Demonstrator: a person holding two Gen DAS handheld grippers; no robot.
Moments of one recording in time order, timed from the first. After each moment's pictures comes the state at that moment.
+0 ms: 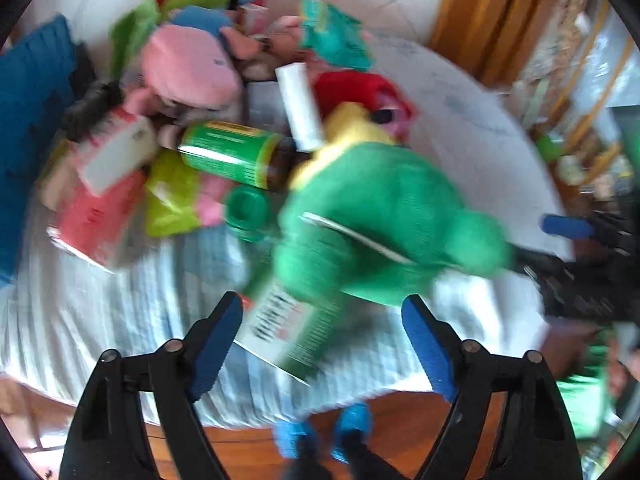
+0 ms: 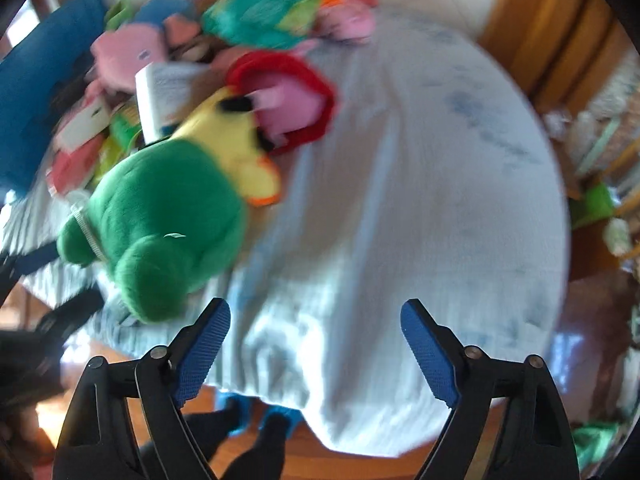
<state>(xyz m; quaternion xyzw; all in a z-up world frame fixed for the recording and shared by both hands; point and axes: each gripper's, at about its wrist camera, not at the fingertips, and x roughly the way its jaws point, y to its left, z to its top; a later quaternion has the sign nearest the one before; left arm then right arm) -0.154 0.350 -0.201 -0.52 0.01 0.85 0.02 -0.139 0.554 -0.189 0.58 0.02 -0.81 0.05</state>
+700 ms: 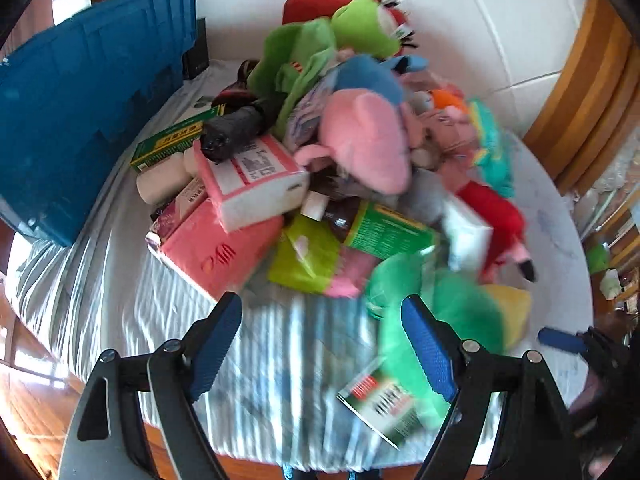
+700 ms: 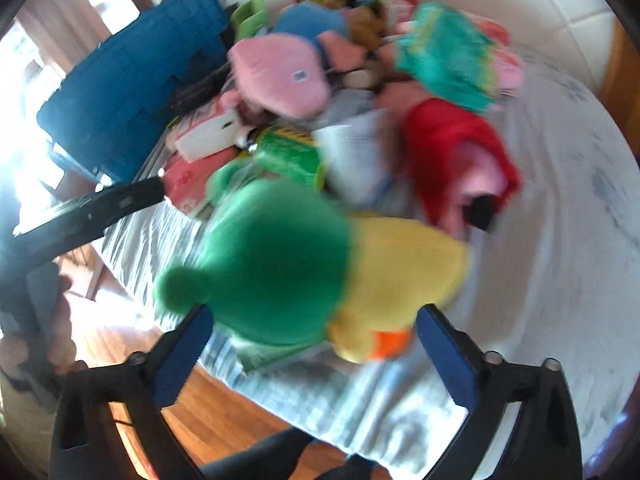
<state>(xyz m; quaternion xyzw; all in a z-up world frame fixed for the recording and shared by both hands) -0.153 0.264 -0.139 -0.46 -0.10 0.88 -0.07 -0.163 0.498 -0.167 0.54 -0.02 -0.81 0.23</state>
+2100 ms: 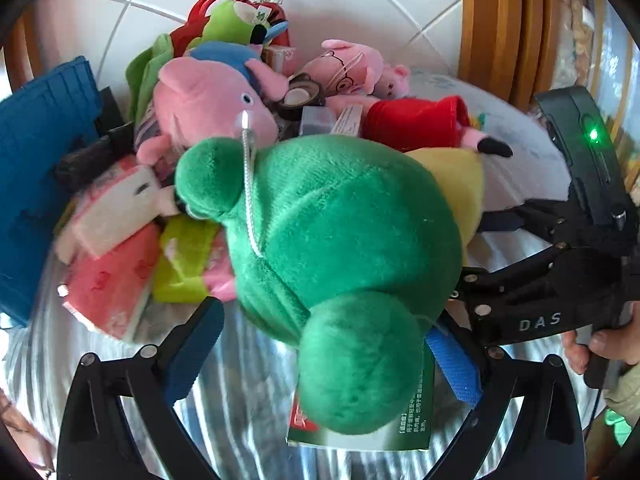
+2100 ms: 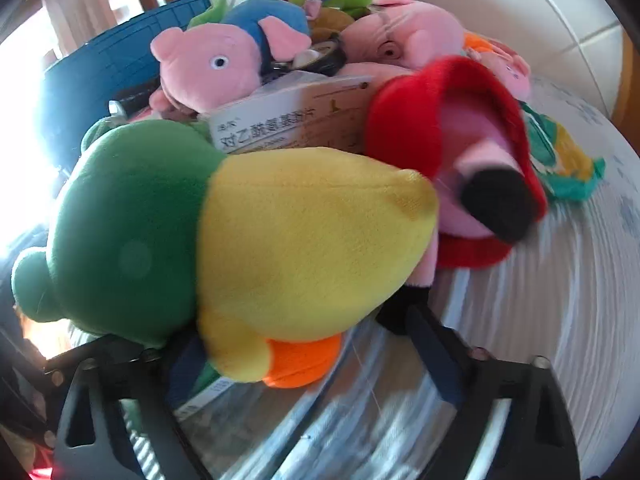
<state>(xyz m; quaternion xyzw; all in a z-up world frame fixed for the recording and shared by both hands) -0.195 0.354 -0.232 -0.42 0.03 0.91 0.04 -0.220 0.517 -0.259 0.45 0.01 -0.85 0.27</state>
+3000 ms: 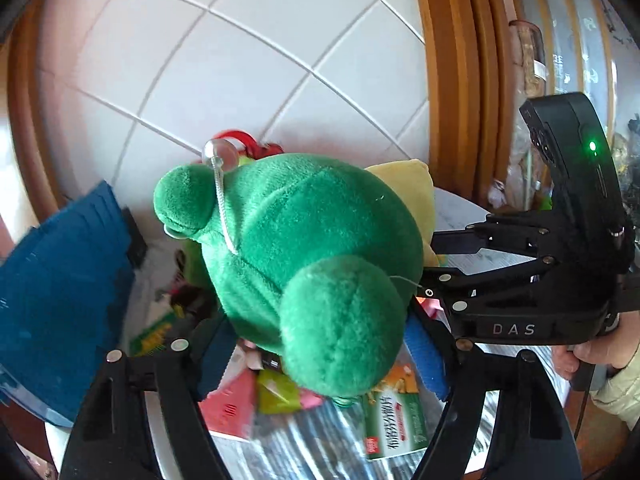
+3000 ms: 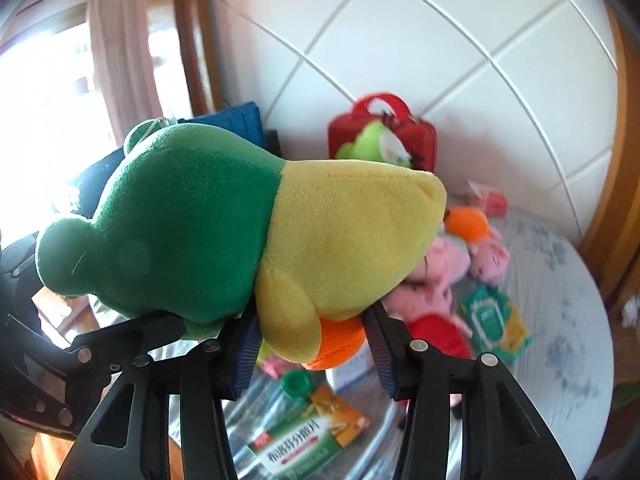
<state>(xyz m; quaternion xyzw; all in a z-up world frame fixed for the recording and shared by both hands) -0.152 0.310 -0.016 -0.27 0.08 0.96 0.05 -0.186 0.452 -0.034 0.31 0.03 -0.91 0.25</state>
